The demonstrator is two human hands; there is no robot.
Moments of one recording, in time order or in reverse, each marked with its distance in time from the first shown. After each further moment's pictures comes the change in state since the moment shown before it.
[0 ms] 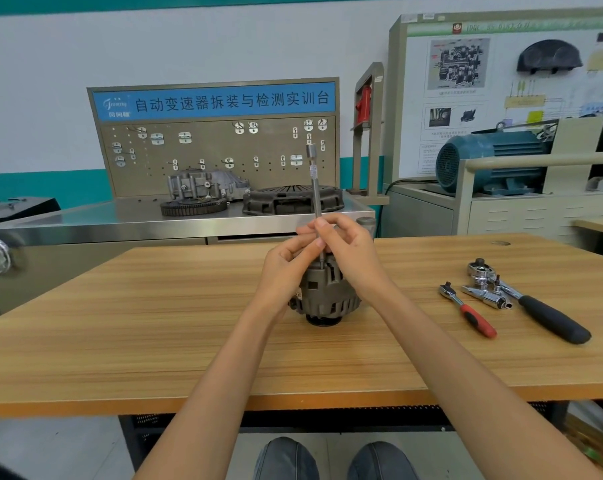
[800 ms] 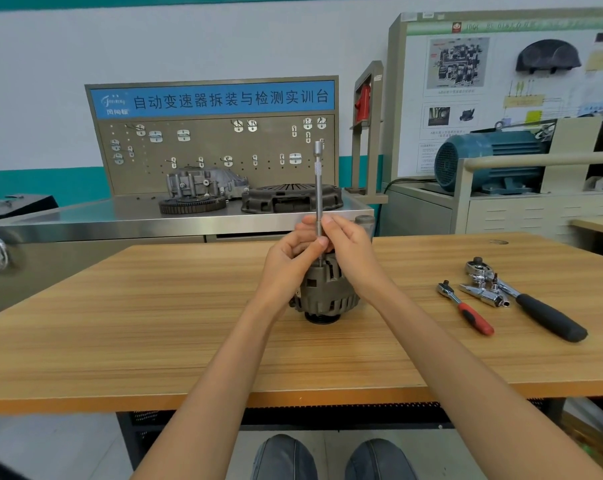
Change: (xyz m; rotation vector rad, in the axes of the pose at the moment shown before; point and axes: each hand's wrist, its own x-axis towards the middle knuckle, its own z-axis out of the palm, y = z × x) left_hand 0.001 -0.001 0.003 0.010 -0.004 0.002; right_hand 0.000 -0.001 0.002 0.027 -0.006 0.034
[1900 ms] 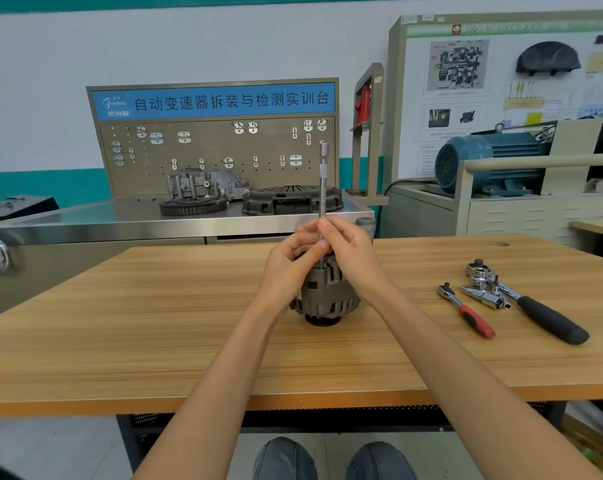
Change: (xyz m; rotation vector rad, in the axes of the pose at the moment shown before) left_hand 0.001 -0.003 -0.001 0.003 0.000 0.011; right_hand -0.001 -0.001 -0.002 -0.108 -0.011 -0.054
